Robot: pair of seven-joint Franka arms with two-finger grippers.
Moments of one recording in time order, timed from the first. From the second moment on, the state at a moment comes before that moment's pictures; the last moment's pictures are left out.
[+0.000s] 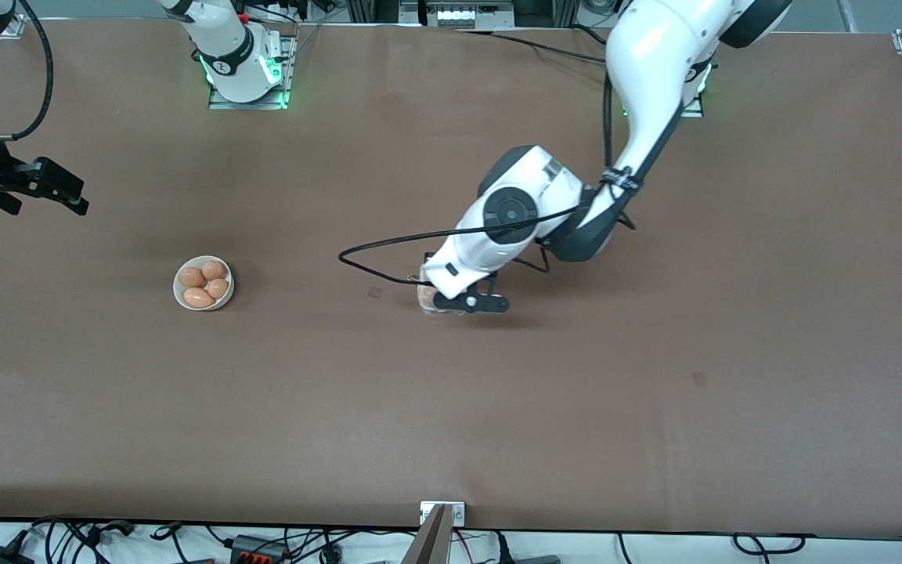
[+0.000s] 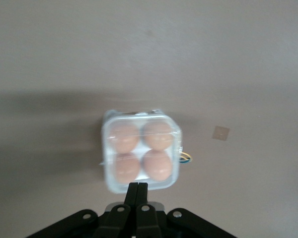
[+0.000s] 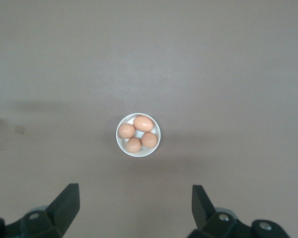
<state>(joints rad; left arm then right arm) -0.45 0.75 -0.28 -1.25 -0.09 2.00 -0.63 -0.03 -0.03 0.00 -1.72 -0.01 1.74 -0.03</state>
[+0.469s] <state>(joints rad) -0.25 0.52 -0.28 -1.26 -0.06 1.76 -0.47 -0.03 -0.04 0.00 -1.72 -0.01 1.70 -0.03</state>
